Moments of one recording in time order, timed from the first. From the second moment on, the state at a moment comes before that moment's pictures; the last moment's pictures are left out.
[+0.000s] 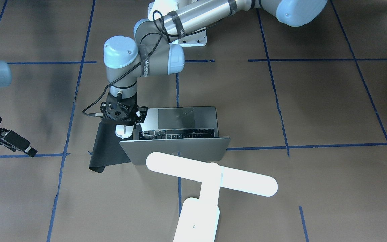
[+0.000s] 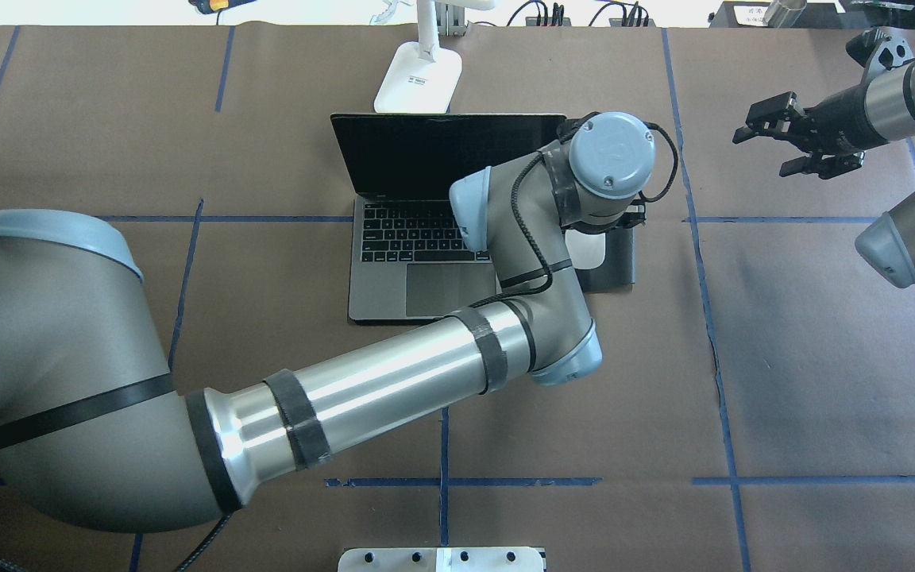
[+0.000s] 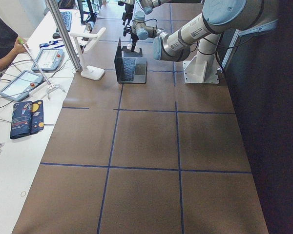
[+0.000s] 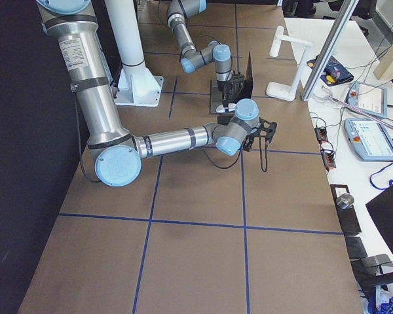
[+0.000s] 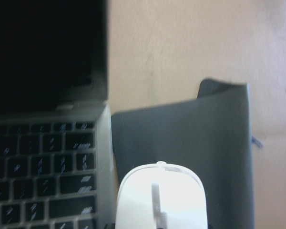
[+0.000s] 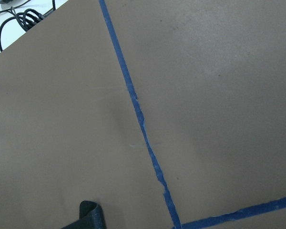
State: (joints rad) left arm -0.48 -3.03 -0.56 -2.10 -1.69 -1.26; right arm 1.10 -1.30 1.46 -0.76 2.25 1.37
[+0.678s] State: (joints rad) left arm -0.45 -3.08 -0.41 -2.22 -1.59 -1.32; right arm 1.10 -1.30 1.46 -0.76 2.27 1.38
